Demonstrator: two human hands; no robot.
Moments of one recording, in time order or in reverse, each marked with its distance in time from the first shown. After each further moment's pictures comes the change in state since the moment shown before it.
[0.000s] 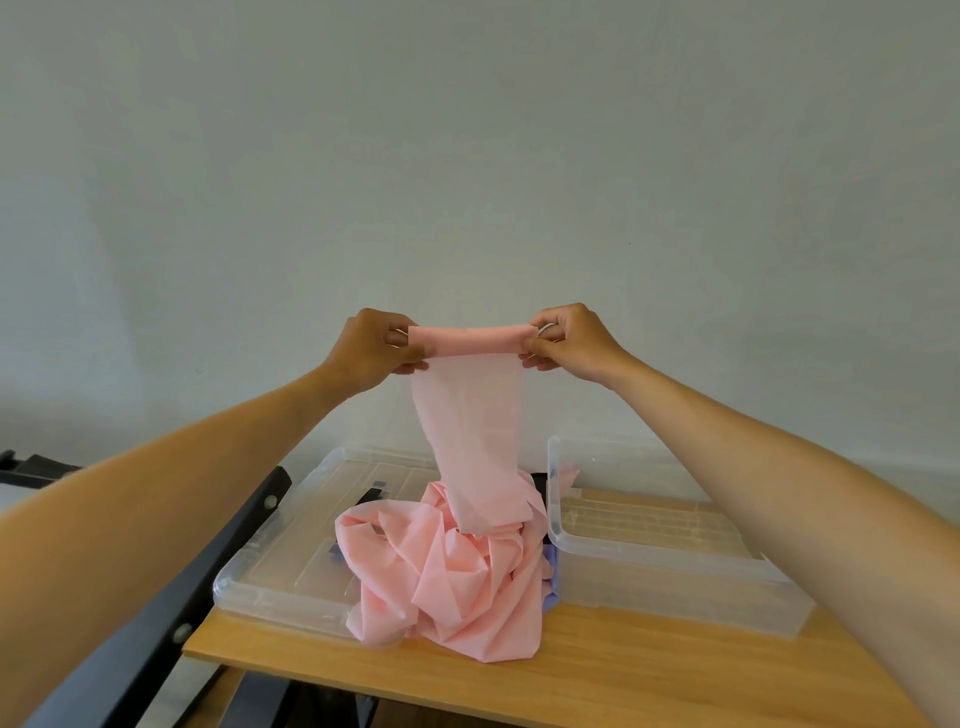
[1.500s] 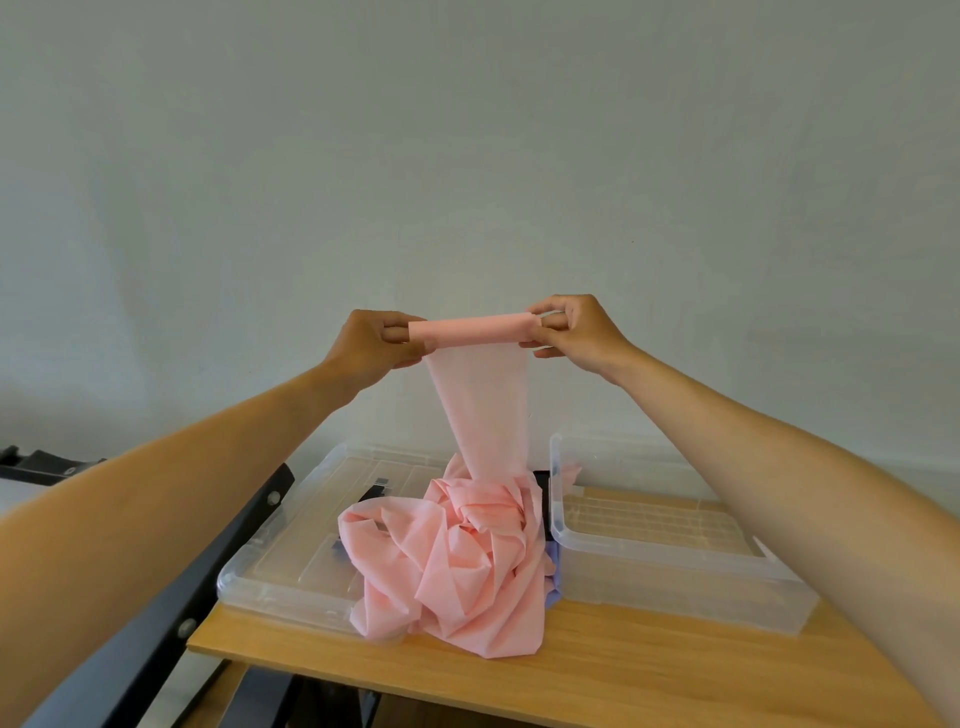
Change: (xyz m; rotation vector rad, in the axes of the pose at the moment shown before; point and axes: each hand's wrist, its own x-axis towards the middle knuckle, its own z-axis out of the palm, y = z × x) left_hand -0.005 -0.003 -0.001 -0.208 0.020 -0.046; right_hand -0.002 -0.009 -0.001 0.128 0.029 -0.009
